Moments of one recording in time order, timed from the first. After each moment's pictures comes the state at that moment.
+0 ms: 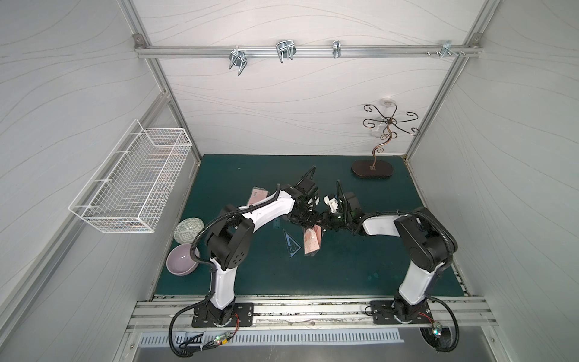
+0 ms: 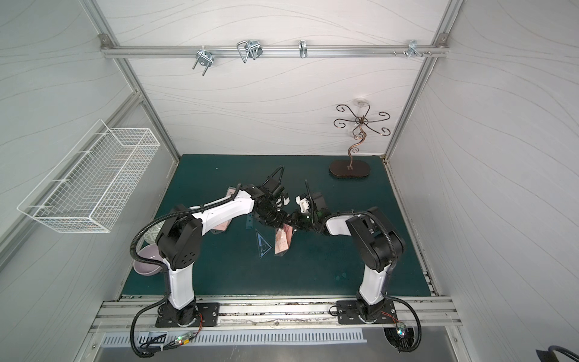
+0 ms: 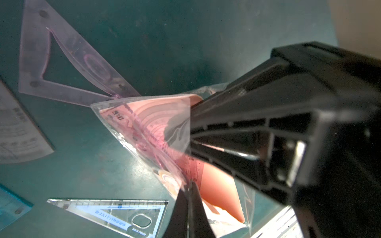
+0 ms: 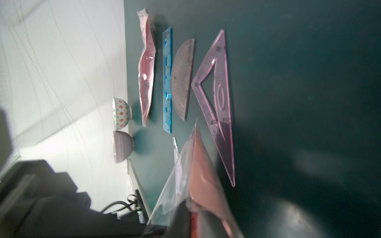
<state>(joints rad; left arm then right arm) -0.69 1.94 1.50 -0.85 0.28 -0.29 0.54 1.80 0.81 0.28 -0.65 0.82</state>
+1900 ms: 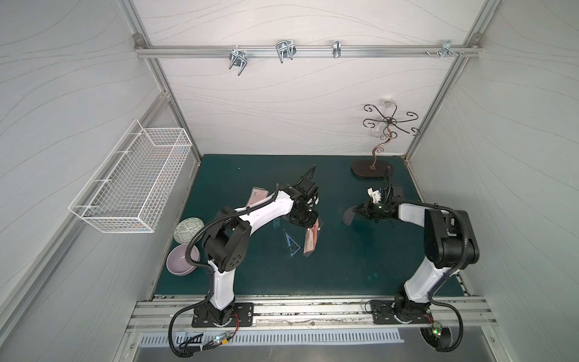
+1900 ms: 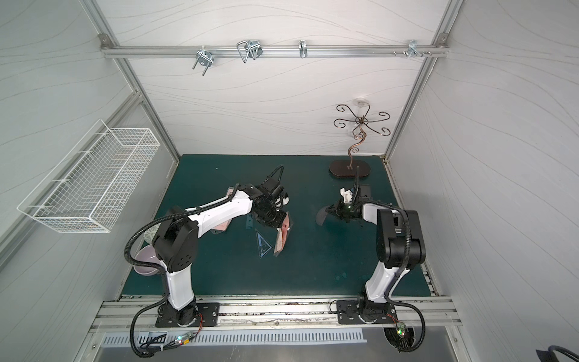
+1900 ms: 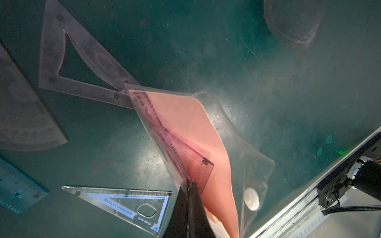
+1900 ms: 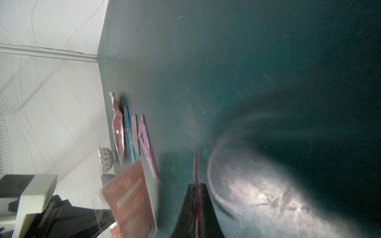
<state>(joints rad) -0.70 1.91 1.49 -0.87 0.25 -0.28 0.03 1.78 0.91 -0.13 -0.76 0.48</state>
